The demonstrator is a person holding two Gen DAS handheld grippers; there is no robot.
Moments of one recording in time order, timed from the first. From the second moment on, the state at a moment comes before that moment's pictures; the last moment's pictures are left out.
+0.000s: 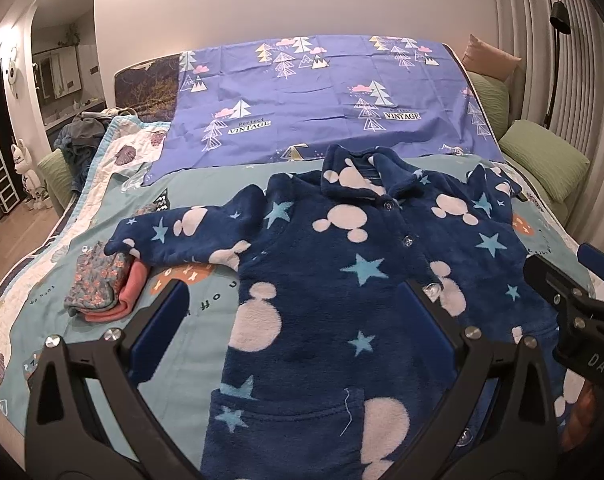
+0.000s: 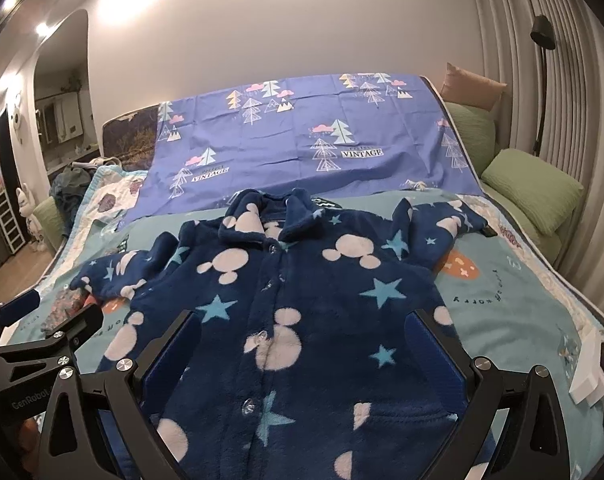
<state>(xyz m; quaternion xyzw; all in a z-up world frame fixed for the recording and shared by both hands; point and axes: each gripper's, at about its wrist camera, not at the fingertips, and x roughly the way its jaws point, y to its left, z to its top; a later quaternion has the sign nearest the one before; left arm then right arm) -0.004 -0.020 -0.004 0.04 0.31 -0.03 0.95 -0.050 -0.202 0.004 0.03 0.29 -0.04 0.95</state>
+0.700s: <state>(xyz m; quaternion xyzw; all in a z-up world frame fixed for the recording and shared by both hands) -0.001 -0.021 -0.003 0.03 0.31 -0.04 0.95 -0.045 -0.195 0.007 0.02 0.29 -0.05 0.95</state>
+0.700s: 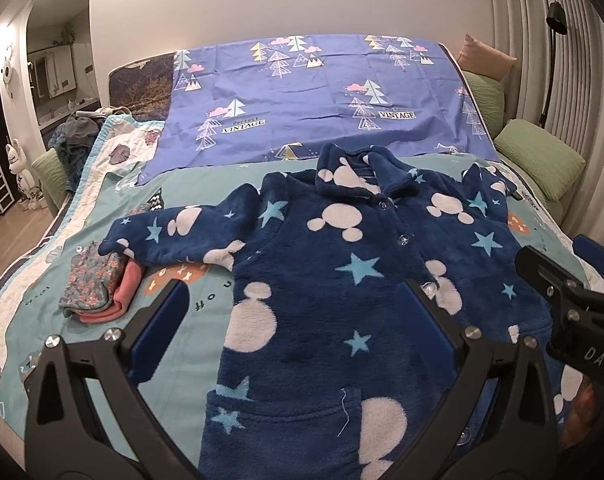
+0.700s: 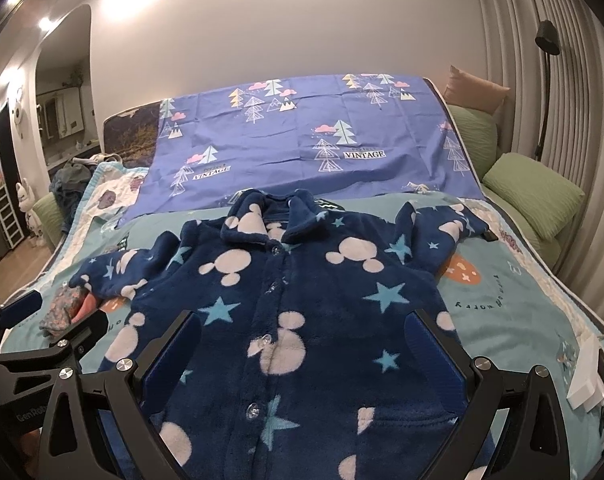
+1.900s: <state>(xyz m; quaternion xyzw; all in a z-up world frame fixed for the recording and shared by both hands) 0.012 -0.017 -0.013 0.02 0.32 -0.07 0.95 -0.033 -0.194 0.011 0.03 0.30 -0.06 0.95</state>
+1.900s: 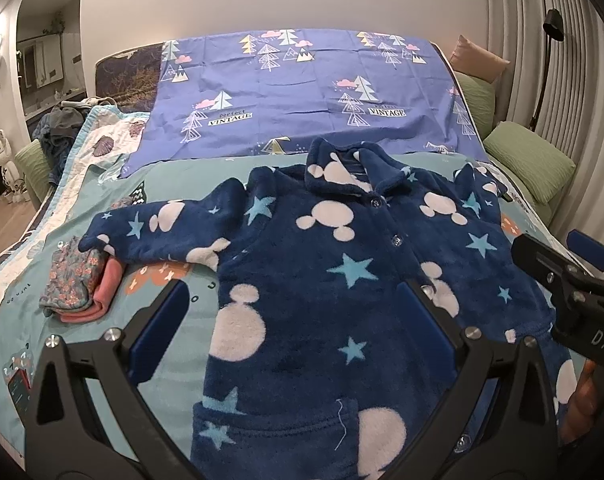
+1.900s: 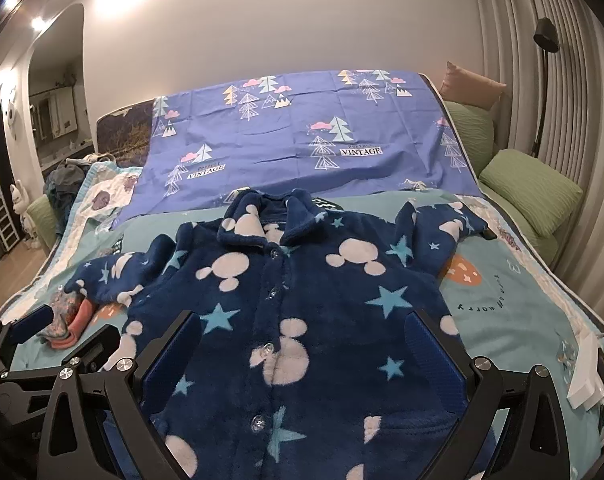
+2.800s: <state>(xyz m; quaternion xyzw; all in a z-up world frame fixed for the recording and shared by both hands) 0.034 0.002 -0.019 0.01 0.32 -0.05 0.94 -0.008 -0.177 0.011 0.01 0.32 -0.04 0.95</state>
